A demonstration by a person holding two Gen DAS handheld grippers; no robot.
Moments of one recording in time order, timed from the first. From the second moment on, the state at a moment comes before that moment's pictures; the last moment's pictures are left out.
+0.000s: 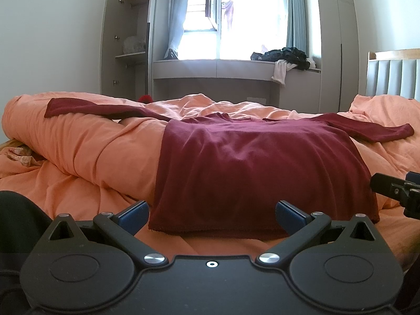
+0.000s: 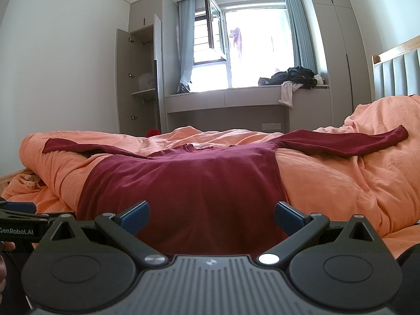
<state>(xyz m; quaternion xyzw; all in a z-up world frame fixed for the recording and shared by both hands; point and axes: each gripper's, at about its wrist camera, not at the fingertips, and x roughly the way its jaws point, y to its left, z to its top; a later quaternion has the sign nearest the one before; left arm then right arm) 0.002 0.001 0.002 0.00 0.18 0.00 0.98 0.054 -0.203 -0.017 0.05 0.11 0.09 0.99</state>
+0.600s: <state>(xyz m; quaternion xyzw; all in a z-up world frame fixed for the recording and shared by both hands) 0.094 -0.009 0.041 0.01 0.20 0.00 0.98 0.133 -0.206 -0.004 0.05 0.24 0.00 0.97</state>
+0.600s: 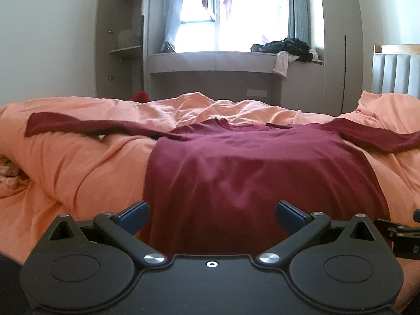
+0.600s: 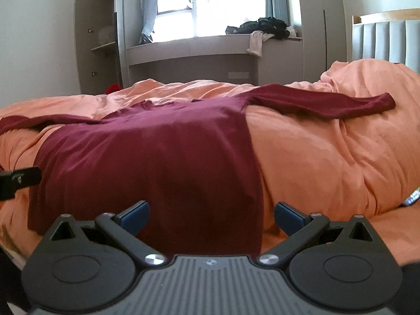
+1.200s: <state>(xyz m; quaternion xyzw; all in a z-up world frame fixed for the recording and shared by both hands) 0.252 -0.033 0.064 0.06 0.20 -0.02 0.98 0.233 -0.262 0.019 -0.01 0.23 -0.05 0.97</state>
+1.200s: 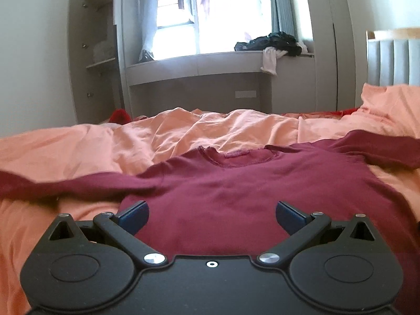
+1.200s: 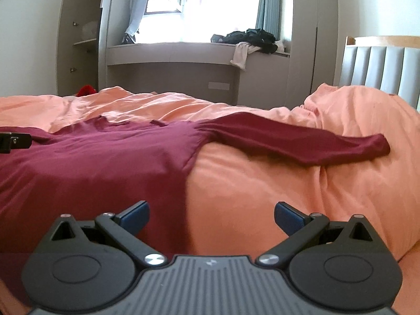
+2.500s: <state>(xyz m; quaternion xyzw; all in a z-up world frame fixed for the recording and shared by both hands) 0.339 -0.018 0.004 0.01 0.28 -0.02 0.96 0.359 -0.482 -0.026 0.12 0.14 -0.21 0.96</state>
